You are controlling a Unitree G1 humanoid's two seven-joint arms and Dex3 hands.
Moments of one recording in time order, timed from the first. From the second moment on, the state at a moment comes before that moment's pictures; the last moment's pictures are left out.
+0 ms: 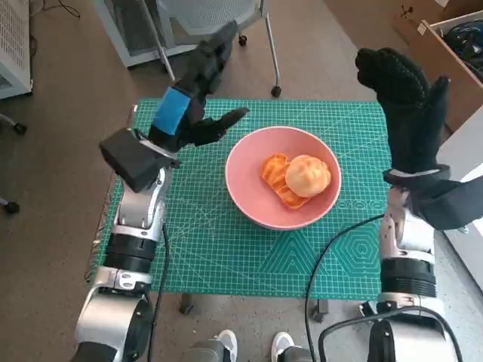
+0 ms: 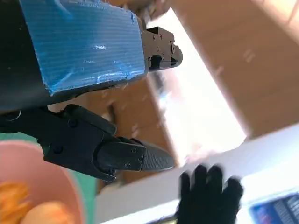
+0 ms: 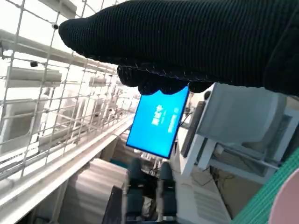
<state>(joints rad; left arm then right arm) -0.79 0.17 0.08 0.57 -0.09 -0.42 -0.26 -0.78 -0.21 -0.20 0.65 0.24 -0.63 0.38</state>
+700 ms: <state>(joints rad) -0.72 0.15 0.12 0.40 -0.19 -0.39 -0.27 -0.80 -0.21 -0.19 0.61 0.23 -0.59 0.36</state>
